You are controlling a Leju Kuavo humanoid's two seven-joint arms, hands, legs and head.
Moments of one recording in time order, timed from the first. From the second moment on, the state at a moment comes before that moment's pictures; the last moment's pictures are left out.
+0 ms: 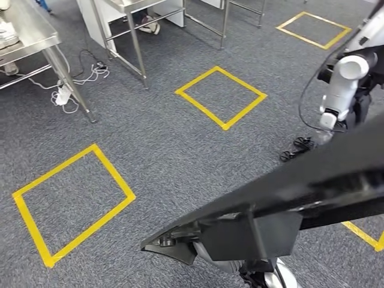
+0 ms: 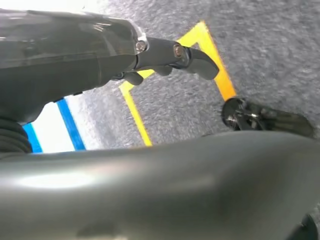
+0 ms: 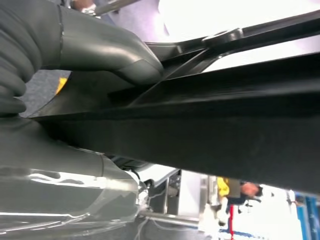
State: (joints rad) left arm -0.05 -0.09 1.29 -0.22 -0.98 -0.11 -0.10; right arm 0.00 -0.20 0.54 -1.69 0.10 0.34 -0.50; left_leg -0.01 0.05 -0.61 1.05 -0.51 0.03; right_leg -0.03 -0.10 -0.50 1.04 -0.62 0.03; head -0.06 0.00
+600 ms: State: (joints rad) left arm -0.06 -0.12 1.31 -0.22 -0.94 -0.11 -0.12; right arm 0.00 -0.22 0.54 -1.70 0.10 0.35 -0.48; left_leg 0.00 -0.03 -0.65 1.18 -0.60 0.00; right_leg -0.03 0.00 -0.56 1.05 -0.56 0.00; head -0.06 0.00
